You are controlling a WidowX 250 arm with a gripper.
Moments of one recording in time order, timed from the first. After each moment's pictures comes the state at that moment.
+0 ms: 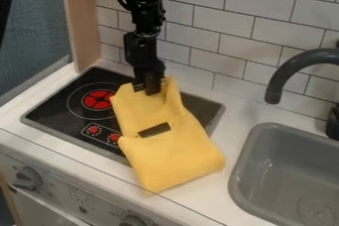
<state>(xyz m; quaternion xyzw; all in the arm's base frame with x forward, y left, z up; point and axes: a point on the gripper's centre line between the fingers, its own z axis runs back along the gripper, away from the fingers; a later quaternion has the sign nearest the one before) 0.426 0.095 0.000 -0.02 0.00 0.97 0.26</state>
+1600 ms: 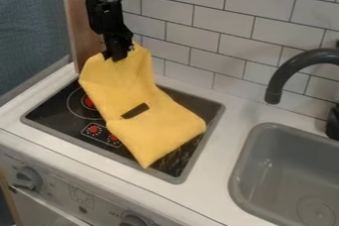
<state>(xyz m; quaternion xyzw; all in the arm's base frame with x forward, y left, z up) 0.407 0.135 0.069 -0.08 -0.04 0.97 0.23</state>
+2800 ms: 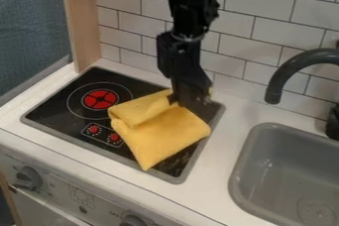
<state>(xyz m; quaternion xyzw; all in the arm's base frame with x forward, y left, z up) 0.339 -0.027 0.057 -0.08 -0.04 0.94 0.32</state>
